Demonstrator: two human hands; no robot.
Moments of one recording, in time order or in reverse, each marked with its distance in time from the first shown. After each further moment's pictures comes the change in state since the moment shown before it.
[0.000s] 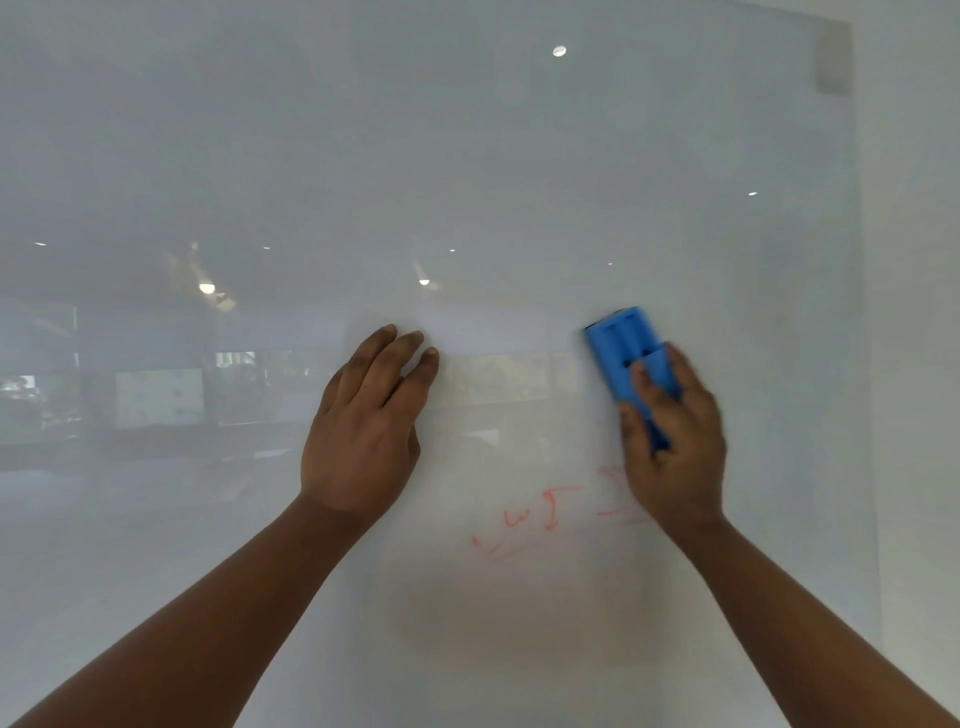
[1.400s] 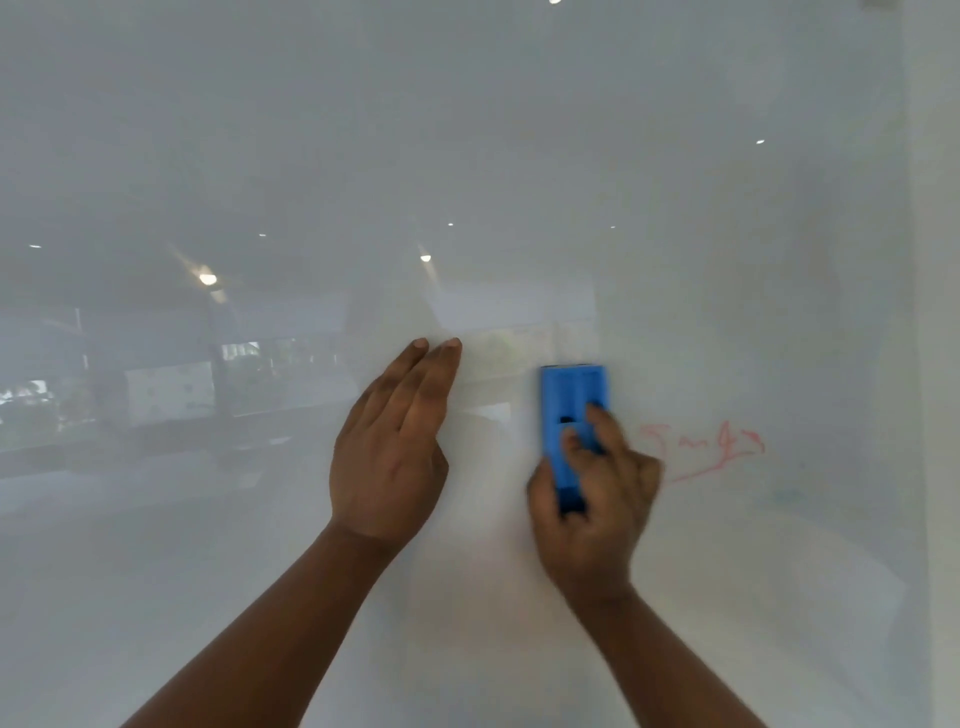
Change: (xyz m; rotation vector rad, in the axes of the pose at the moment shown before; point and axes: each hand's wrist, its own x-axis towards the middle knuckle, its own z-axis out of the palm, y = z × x) left_hand -0.036 -0.003 -0.009 -0.131 -0.001 -0.061; right_hand -0.088 -0.126 0.044 0.023 0.127 0.119
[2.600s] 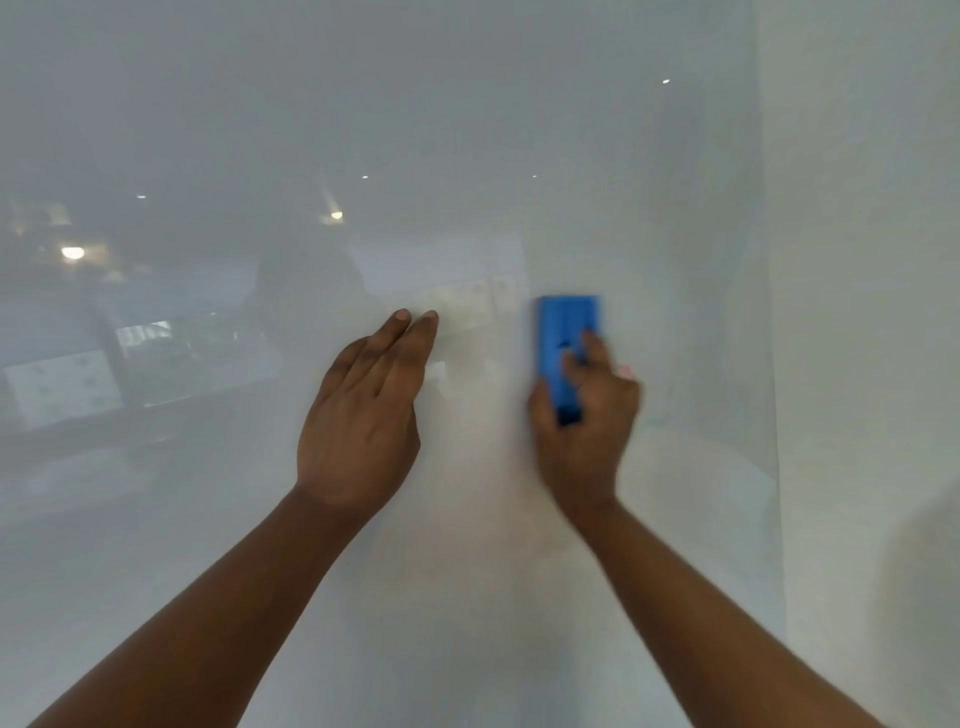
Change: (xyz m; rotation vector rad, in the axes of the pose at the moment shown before) left_hand 0.002 0.070 0.041 -0.068 -0.211 0.069; right_hand 0.020 0.089 -0.052 -0.133 -0.033 0.125
